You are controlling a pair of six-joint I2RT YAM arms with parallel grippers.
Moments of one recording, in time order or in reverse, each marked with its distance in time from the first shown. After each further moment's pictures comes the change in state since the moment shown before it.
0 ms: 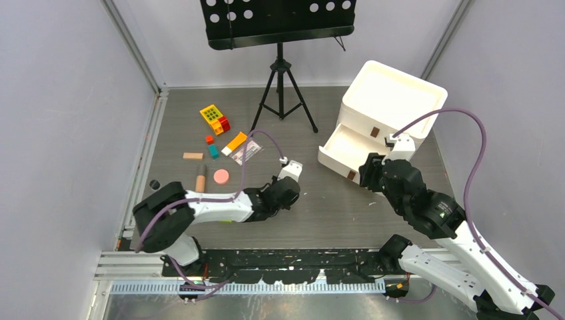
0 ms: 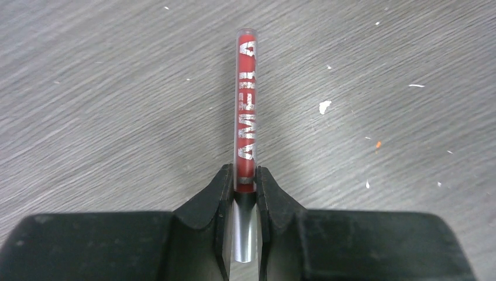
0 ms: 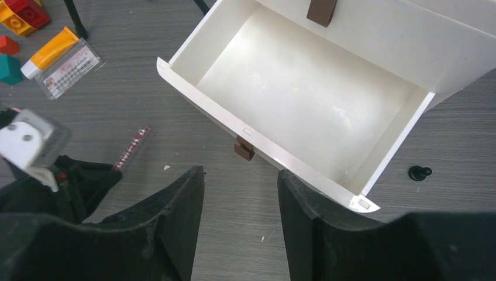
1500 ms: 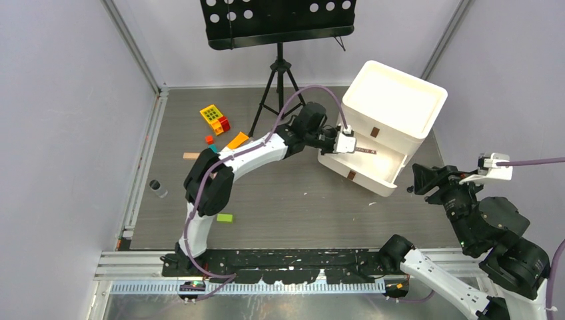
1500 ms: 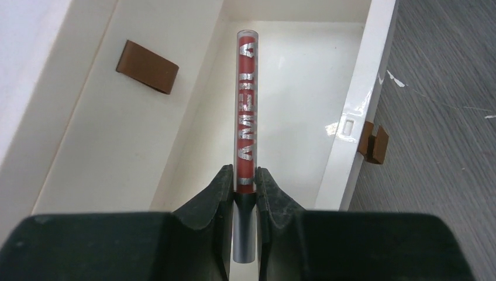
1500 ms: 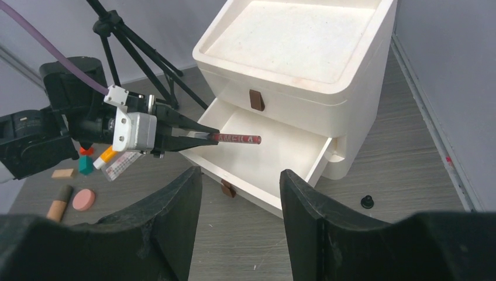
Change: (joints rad) left arm 0.245 0.425 0.888 -0.095 1.169 1.245; right arm 0.000 -0.265 0.309 -0.174 0.135 -0.072
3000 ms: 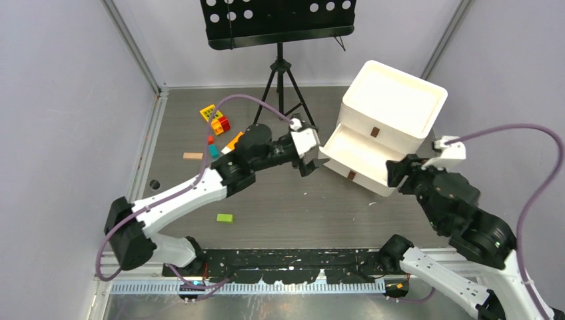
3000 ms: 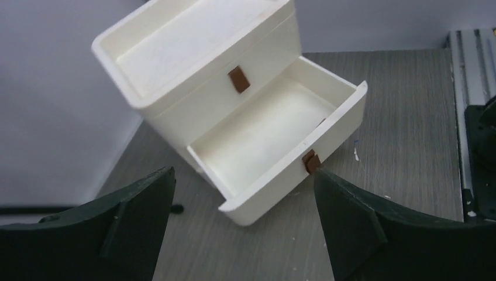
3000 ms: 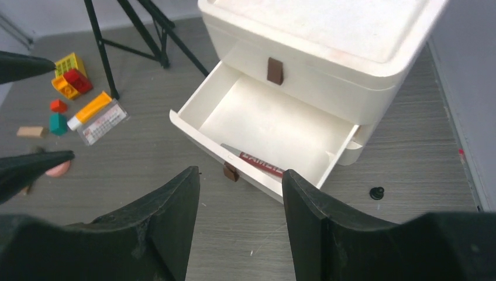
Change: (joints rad) left arm -0.076 -0.650 -0.510 0.248 -0.330 -0.427; right arm 0.000 0.101 -0.087 0.031 -0.043 0.005
